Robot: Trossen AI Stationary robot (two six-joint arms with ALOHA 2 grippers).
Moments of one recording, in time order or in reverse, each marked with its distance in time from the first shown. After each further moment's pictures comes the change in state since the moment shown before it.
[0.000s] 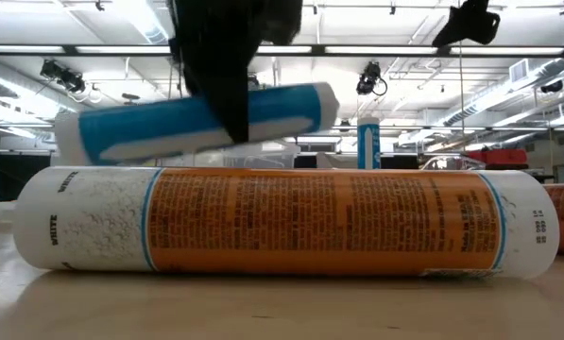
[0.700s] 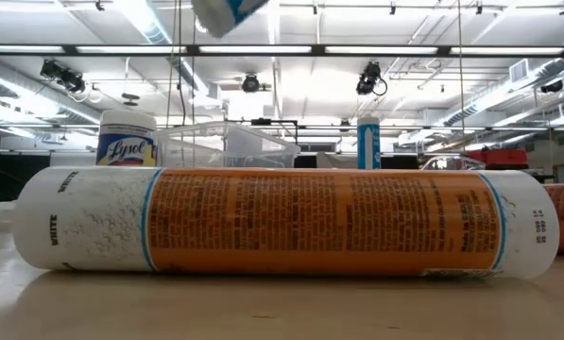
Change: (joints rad) left arm 0.032 -0.185 0.307 0.003 -0.411 0.108; right arm -0.001 -0.037 0.001 0.501 0.120 -0.099
